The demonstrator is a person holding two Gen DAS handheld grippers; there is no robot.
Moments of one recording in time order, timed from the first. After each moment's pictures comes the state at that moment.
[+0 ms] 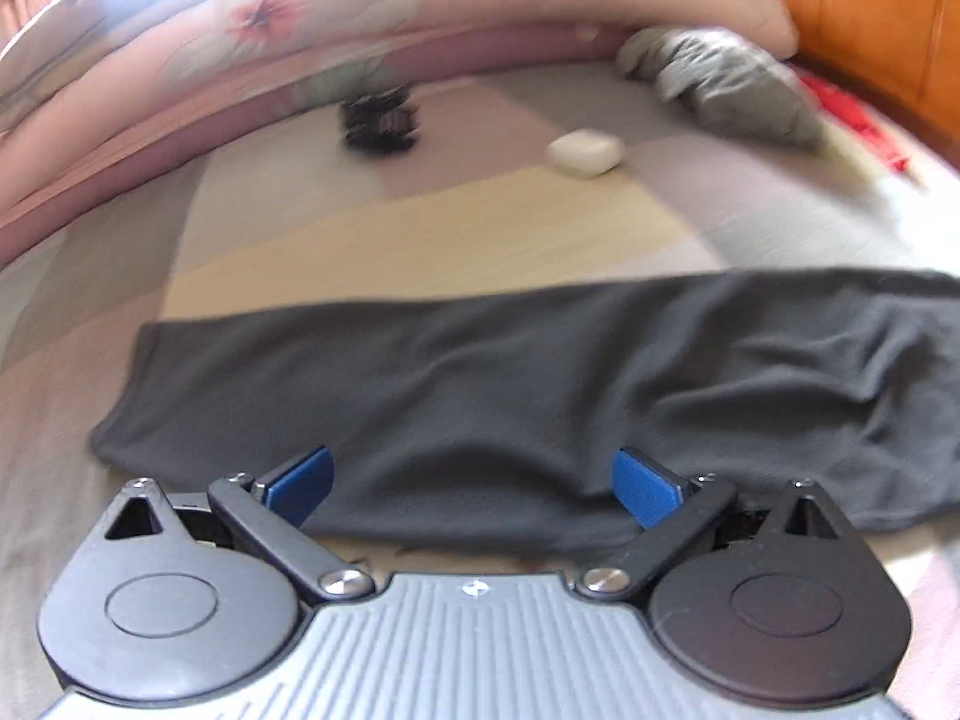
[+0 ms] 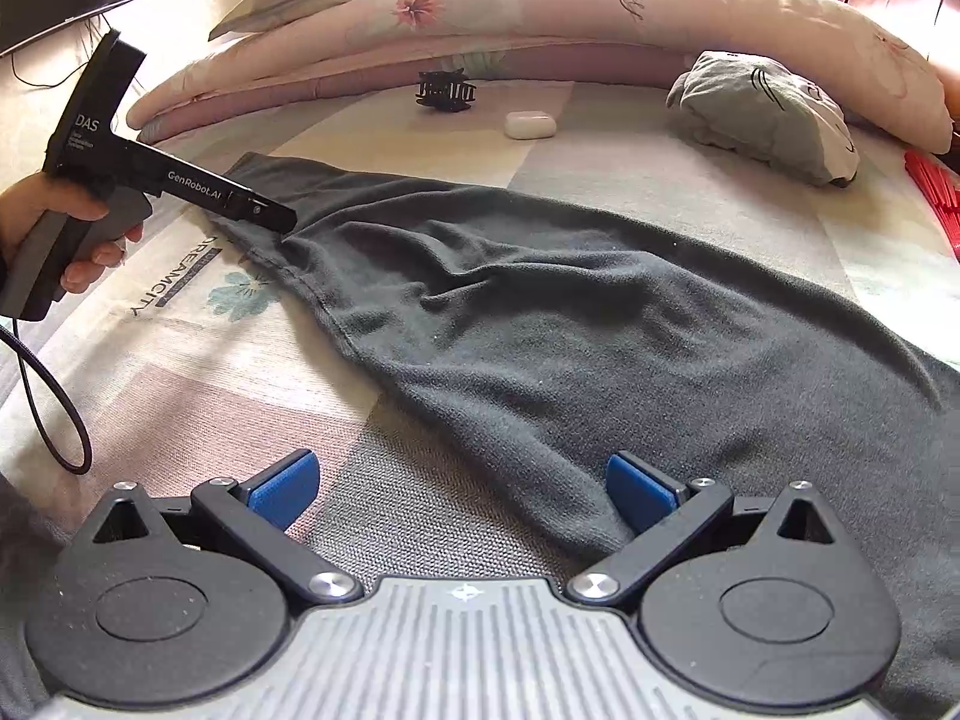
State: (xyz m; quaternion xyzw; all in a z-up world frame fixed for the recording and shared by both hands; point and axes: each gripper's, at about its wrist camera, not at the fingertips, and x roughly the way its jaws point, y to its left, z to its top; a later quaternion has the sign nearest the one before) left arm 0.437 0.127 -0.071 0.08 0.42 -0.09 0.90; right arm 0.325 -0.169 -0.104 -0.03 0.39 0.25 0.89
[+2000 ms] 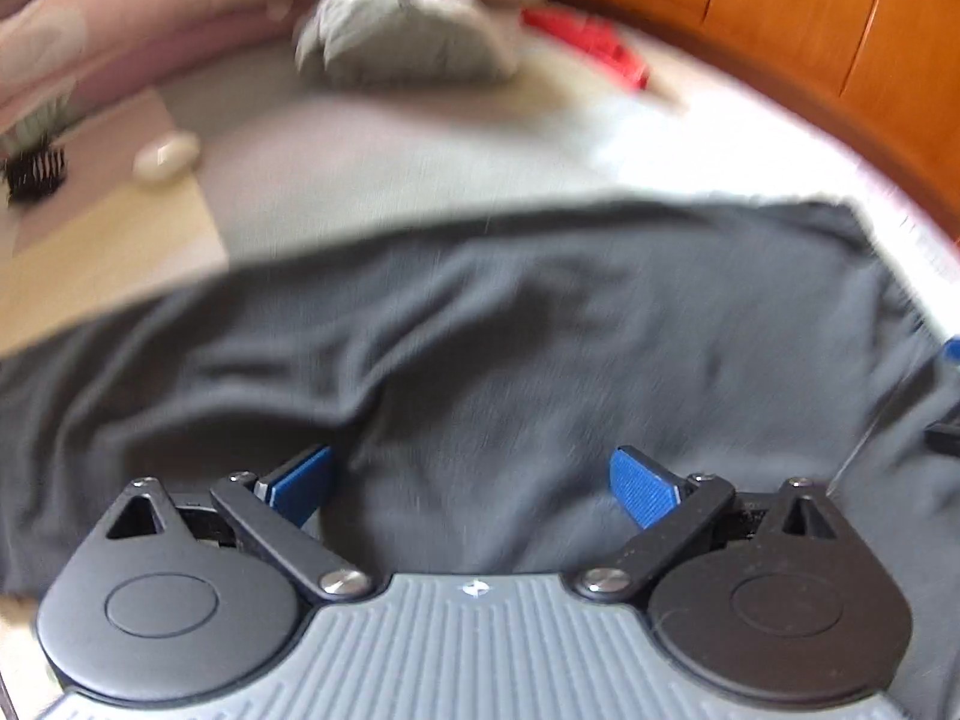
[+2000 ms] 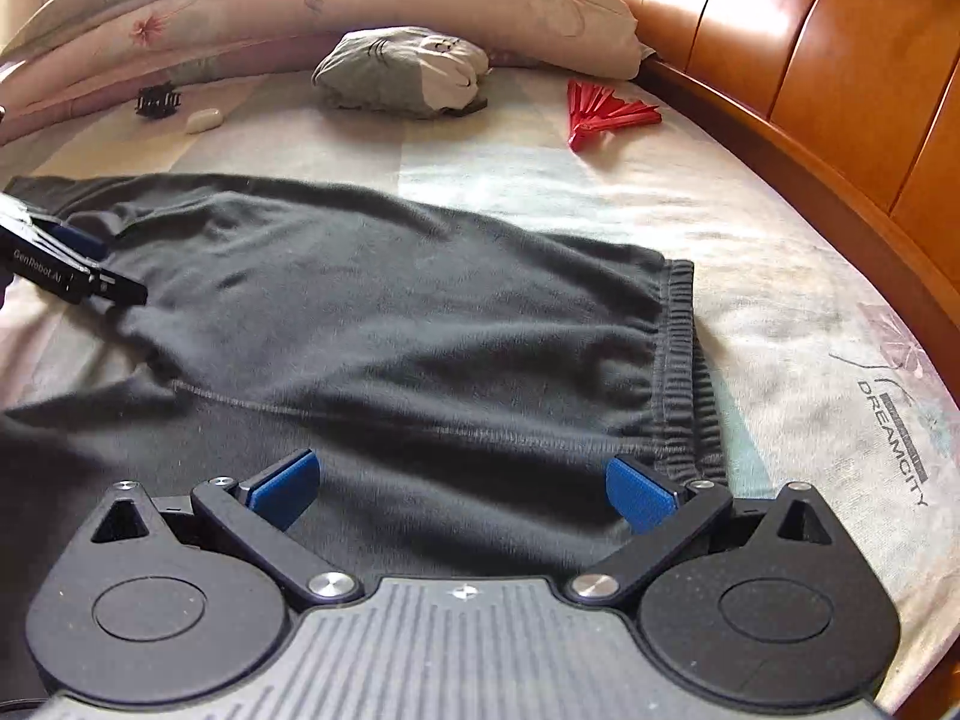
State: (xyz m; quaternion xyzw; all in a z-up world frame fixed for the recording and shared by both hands) left arm 0.391 -0.052 -0.093 0.10 0.44 -0.24 0.86; right arm 0.241 -0.337 -0.086 -0.05 0.42 0.01 0.91
